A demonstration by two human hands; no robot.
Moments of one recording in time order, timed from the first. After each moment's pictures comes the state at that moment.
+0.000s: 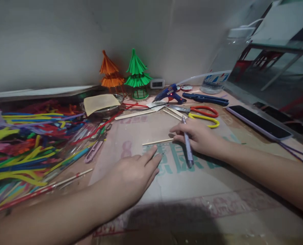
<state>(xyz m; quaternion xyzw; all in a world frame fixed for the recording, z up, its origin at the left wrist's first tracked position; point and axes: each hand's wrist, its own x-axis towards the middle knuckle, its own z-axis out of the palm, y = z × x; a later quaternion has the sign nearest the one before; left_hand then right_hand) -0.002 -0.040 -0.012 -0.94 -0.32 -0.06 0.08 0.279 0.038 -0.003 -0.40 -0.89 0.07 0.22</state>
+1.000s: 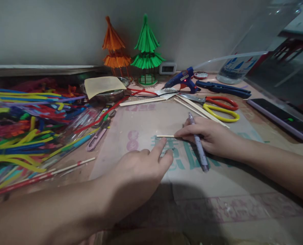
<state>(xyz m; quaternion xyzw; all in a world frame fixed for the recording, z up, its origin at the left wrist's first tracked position) 0.006 -0.041 0.007 -0.94 -0.33 0.06 0.07 0.271 0.034 -0.005 -0.33 -0.91 0.14 0.19</state>
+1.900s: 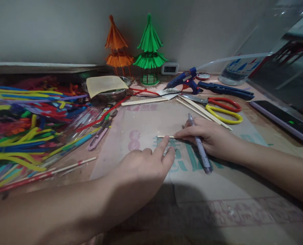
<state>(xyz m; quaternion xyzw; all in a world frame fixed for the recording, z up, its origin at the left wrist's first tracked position) 0.007 -0.041 0.000 -0.94 -0.33 0.03 0.12 0.264 0.035 -0.005 -0.31 -0.92 0.13 0.21</state>
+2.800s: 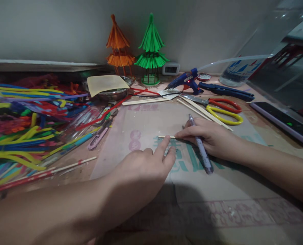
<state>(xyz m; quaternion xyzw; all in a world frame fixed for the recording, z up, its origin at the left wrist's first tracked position) 0.010 -0.041 0.004 -0.93 -0.33 0.06 0.12 0.264 0.037 -0.006 -0.31 -0.92 0.14 0.20</state>
